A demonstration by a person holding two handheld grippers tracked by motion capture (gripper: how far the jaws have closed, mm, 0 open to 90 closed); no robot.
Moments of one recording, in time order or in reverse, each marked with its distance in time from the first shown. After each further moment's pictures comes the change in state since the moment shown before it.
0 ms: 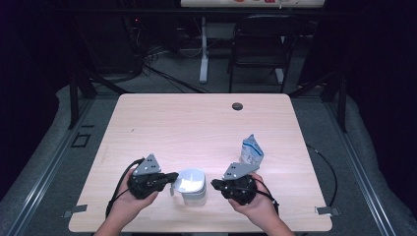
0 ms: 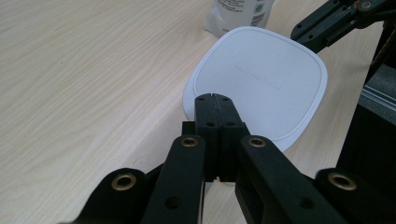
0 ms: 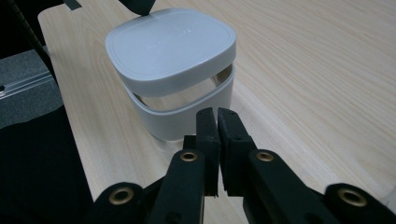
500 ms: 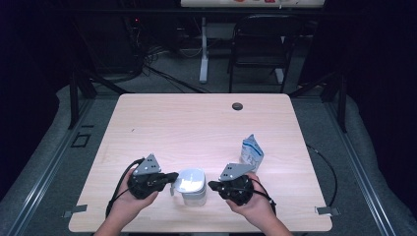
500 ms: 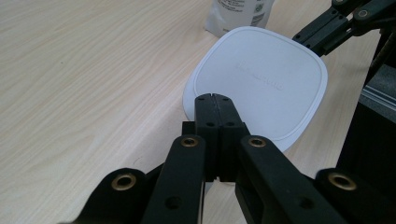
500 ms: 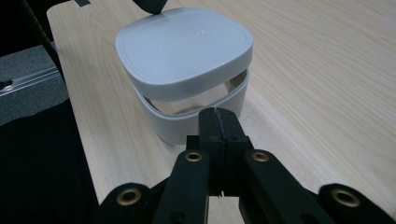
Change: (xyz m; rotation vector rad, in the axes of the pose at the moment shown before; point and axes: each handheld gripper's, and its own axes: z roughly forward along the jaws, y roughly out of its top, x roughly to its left) left arm 0.000 0.000 0.000 -0.001 0.000 0.000; right arm 0.003 0.002 0.006 0.005 0.026 -0.020
